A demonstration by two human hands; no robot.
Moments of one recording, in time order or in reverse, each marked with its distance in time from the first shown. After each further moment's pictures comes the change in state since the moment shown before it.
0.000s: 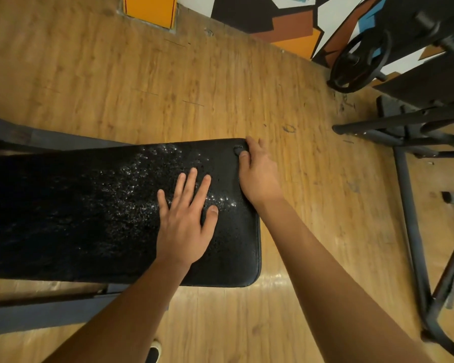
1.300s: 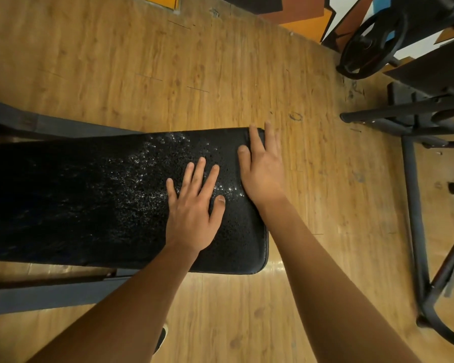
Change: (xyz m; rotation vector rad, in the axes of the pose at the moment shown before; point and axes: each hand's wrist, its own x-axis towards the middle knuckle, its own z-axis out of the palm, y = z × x) left_hand 0.001 0.000 -0.005 0.000 -0.023 0.002; right_hand -0.007 0.011 0.019 -0.114 0.105 -0.150
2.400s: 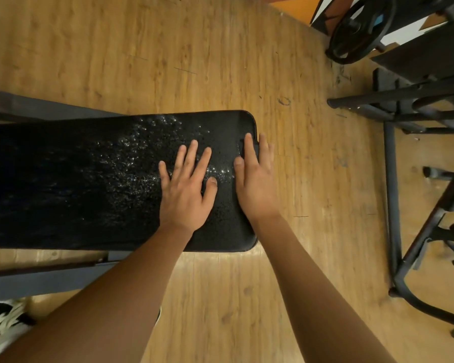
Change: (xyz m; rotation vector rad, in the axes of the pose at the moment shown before) left_hand 0.000 -0.003 0.000 -0.012 -0.009 0.009; right_hand -0.058 0.005 -0.001 0.014 -0.063 0.071
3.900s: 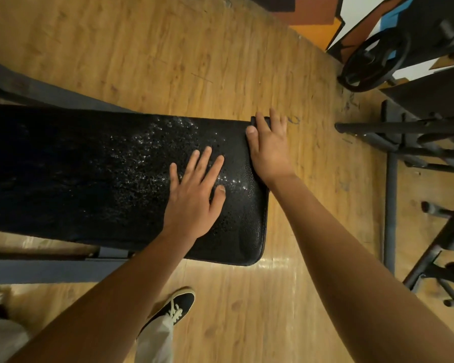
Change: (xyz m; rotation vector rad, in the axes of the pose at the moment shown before) left_hand 0.001 -0.003 0.004 0.007 0.015 -0.003; right_hand 0.092 -0.013 -0.015 -0.137 -0.087 -0.117
